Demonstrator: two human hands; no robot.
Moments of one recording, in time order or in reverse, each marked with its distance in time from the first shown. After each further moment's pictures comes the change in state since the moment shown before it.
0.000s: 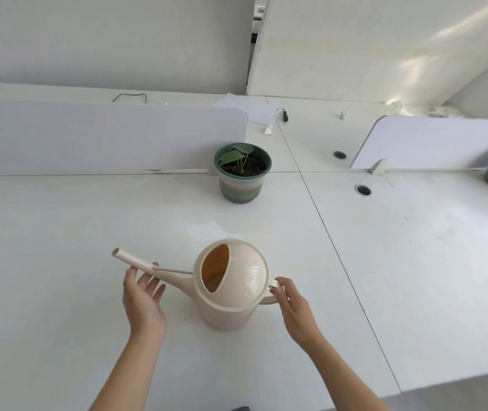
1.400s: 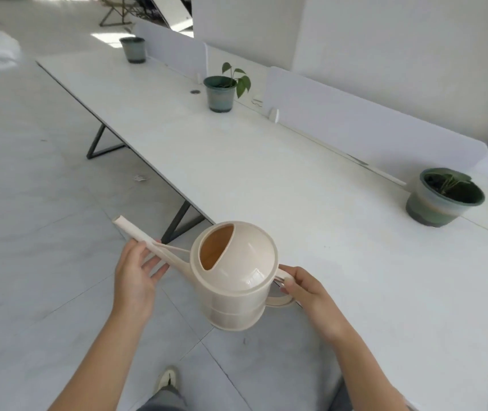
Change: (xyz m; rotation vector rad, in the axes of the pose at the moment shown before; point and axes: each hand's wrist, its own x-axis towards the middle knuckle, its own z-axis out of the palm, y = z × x) left_hand -0.284 0.020 -0.264 -0.216 0.504 0.403; right_hand -0.184 -0.064 0.040 0.103 -1.052 -0.291
